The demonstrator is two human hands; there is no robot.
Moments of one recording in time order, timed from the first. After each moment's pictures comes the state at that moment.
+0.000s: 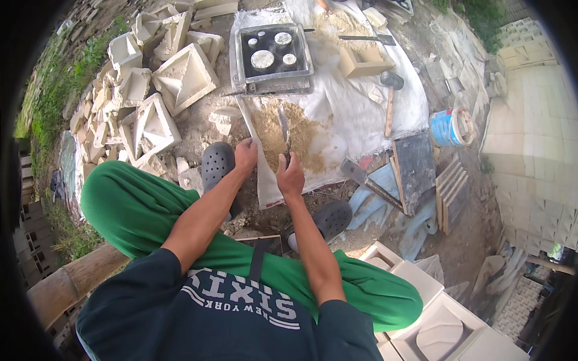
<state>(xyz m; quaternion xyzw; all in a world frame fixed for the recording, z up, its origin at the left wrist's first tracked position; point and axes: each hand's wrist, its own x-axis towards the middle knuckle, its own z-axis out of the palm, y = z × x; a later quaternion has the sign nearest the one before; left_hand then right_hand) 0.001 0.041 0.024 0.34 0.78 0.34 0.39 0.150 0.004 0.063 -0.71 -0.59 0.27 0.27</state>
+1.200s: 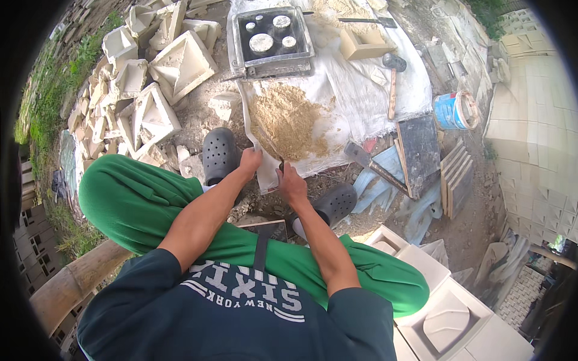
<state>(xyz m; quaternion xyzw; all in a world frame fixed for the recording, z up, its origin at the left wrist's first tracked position) 0.008 -0.020 -0.013 0.29 0.73 0.27 0.55 0.171 -0.064 0.042 -0.64 -0.72 0.28 0.06</state>
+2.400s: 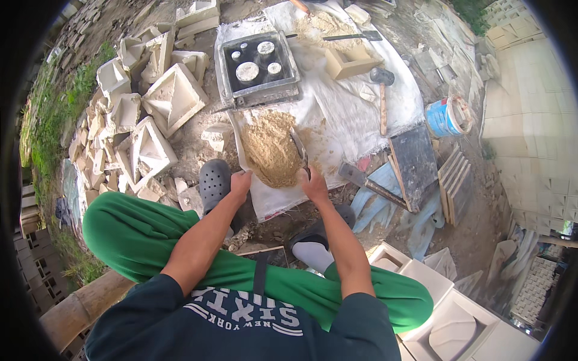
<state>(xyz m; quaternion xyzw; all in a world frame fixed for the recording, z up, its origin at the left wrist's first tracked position) -0.003 0.000 -0.014 0.25 0.78 0.29 0.50 0.251 0.020 0.003 -0.66 -0.65 0.30 0.23</state>
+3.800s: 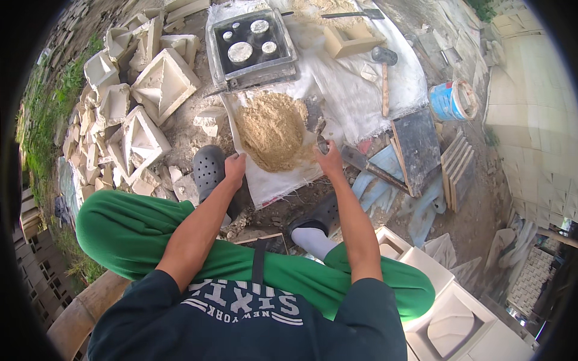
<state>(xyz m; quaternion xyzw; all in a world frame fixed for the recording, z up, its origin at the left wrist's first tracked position) -0.009 0.002 -0.022 0.21 0.75 0.37 0.51 0.285 0.054 0.024 -0.70 -0.62 0.28 0.22</state>
